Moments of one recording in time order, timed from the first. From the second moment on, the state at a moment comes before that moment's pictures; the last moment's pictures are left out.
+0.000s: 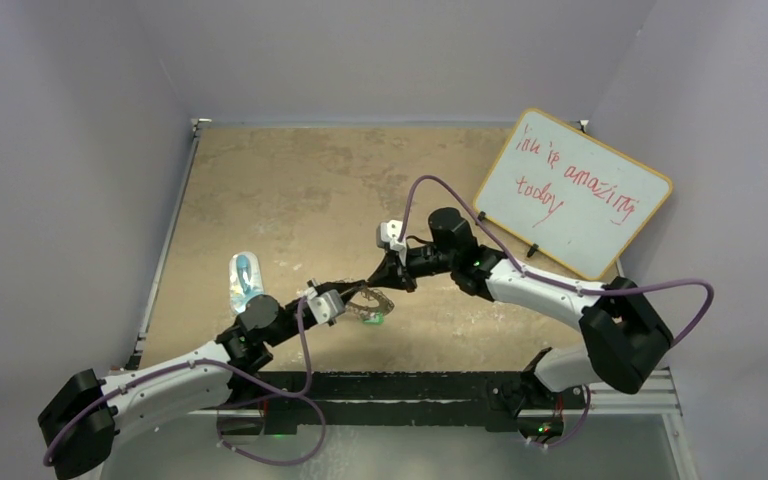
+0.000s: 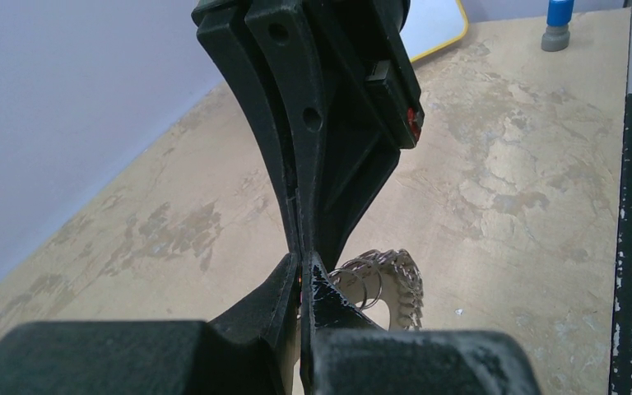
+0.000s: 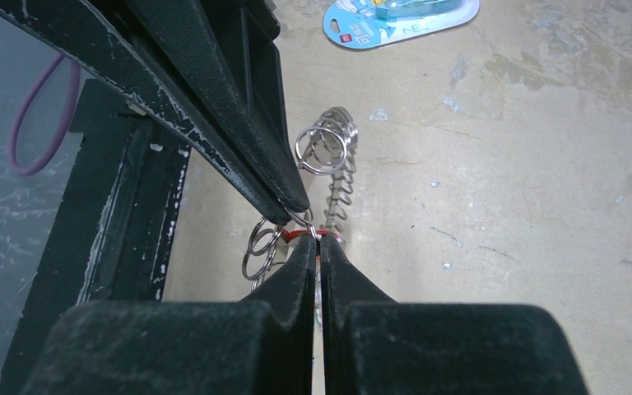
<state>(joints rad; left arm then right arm) -0.92 0.69 0.13 0.65 0.14 0.30 0.75 1.39 0.77 0.20 -0.83 -0.24</state>
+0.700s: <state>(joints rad) -0.92 0.68 0.13 0.66 0.13 0.28 0.75 1.34 0.69 0.32 -0.81 -0.25</state>
